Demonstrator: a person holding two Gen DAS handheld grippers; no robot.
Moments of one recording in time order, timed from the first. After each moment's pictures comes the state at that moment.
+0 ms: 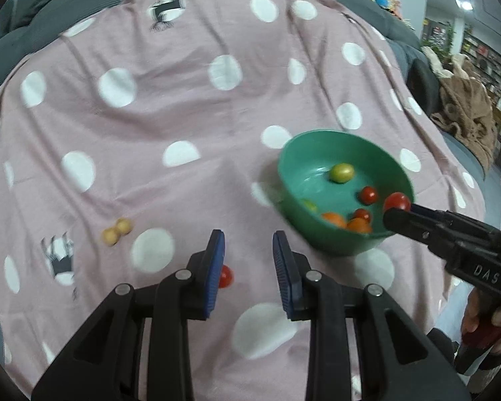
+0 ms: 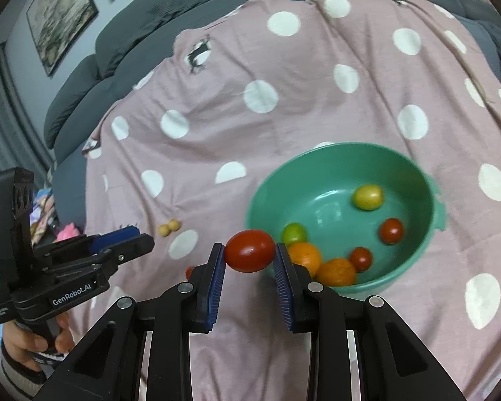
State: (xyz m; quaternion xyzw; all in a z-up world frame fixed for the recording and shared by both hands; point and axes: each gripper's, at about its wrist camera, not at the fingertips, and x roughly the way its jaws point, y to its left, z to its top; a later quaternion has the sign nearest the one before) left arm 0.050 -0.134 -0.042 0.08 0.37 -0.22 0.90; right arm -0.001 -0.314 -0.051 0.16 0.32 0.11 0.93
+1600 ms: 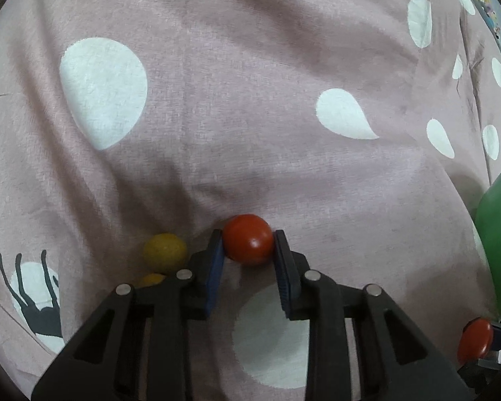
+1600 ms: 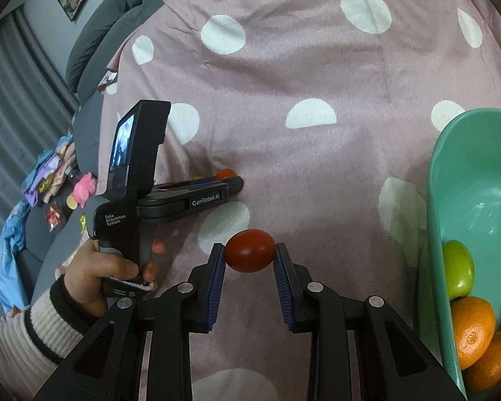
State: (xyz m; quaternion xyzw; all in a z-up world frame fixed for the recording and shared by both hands) left arm 0.231 -0.040 -0.163 0.01 0.46 -0.08 0.89; right arm 0.114 -0.206 -0.119 0.12 0.41 0.25 0.87
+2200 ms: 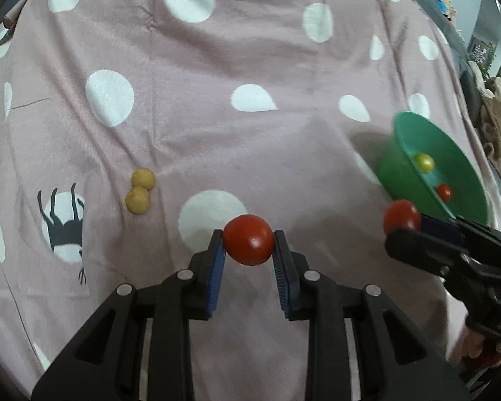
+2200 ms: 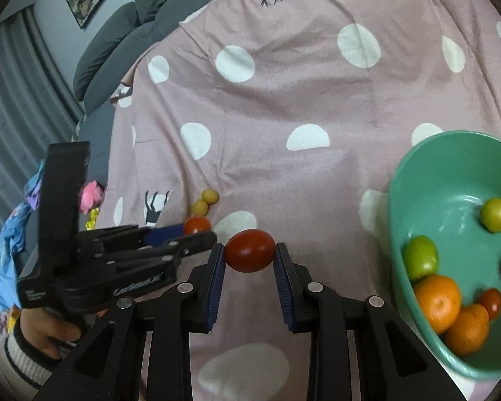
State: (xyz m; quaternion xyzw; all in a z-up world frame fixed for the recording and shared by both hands) left arm 0.115 -0.050 -0.109 0.03 0.44 -0.16 0.88; right arm 0.074 -0.215 -0.089 0.12 0.37 0.23 0.89
